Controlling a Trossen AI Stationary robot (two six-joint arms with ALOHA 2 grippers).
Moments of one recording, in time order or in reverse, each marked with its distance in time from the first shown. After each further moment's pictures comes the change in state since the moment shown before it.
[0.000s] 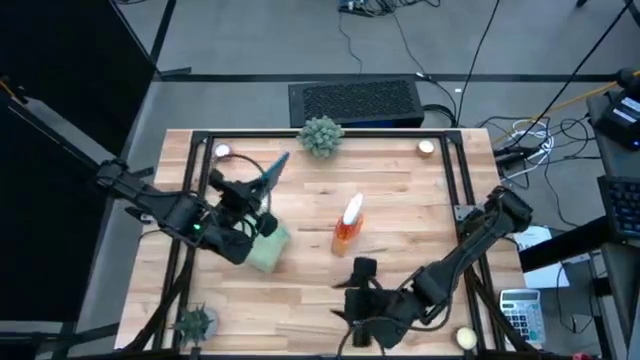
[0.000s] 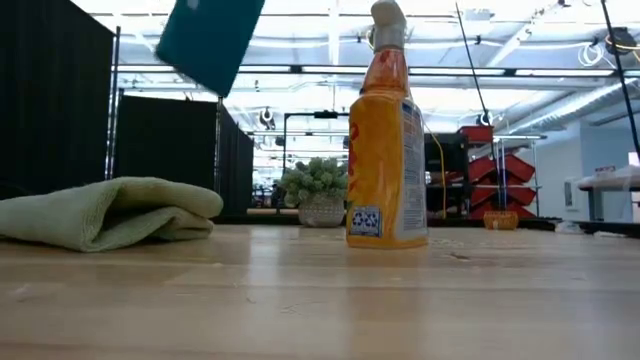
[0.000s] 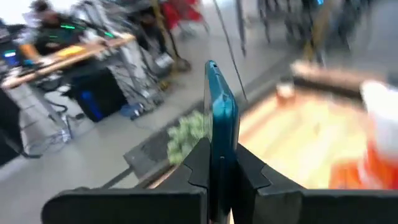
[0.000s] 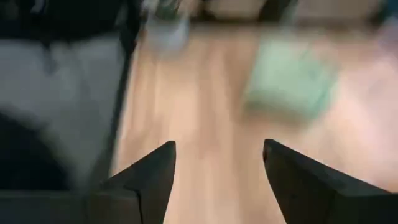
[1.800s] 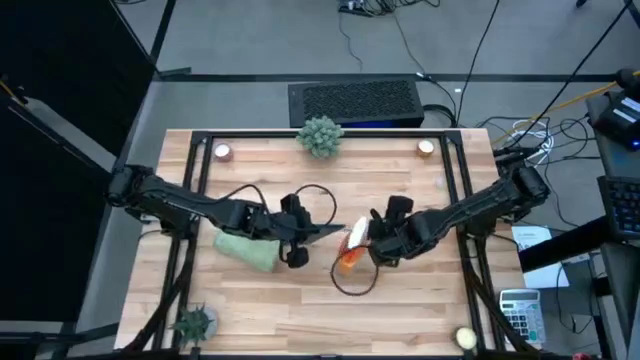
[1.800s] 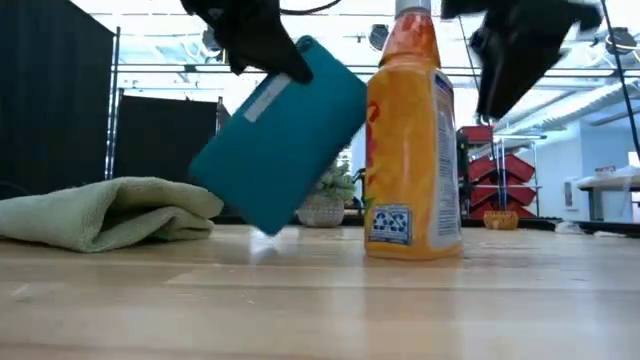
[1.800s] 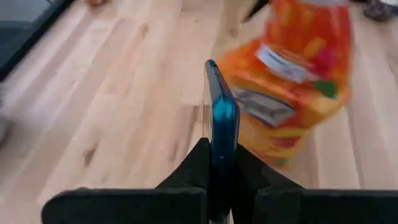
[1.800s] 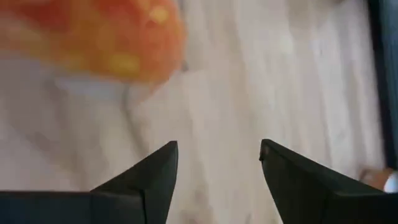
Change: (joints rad) left arm 0.218 0.108 -0.322 0.764 0.819 0.446; right arm -0.290 -0.271 -0.344 -0.454 -0.080 -0.013
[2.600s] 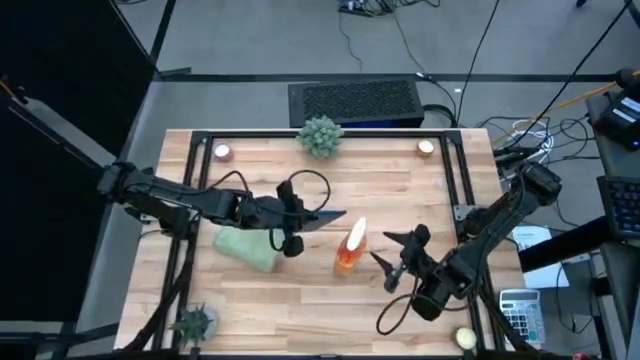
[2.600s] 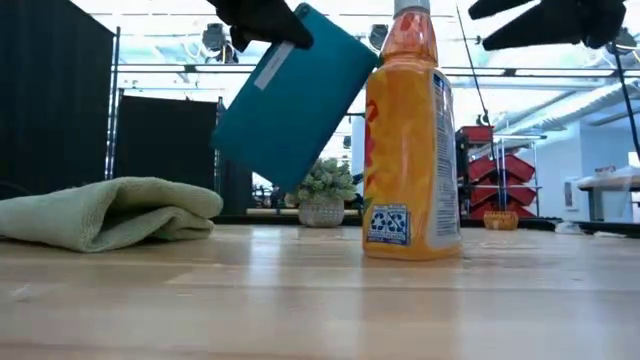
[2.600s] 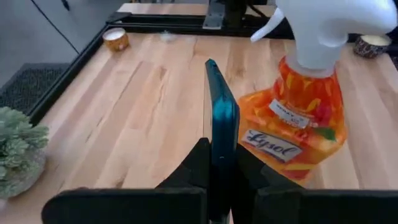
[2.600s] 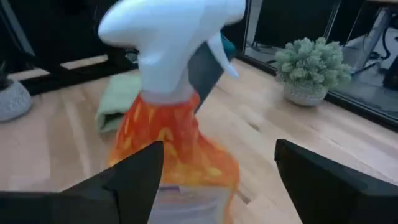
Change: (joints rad) left arm 0.056 -0.057 0.000 0.059 0.032 0.106; right arm 0.377 -0.101 -0.346 0.660 0.779 0.439
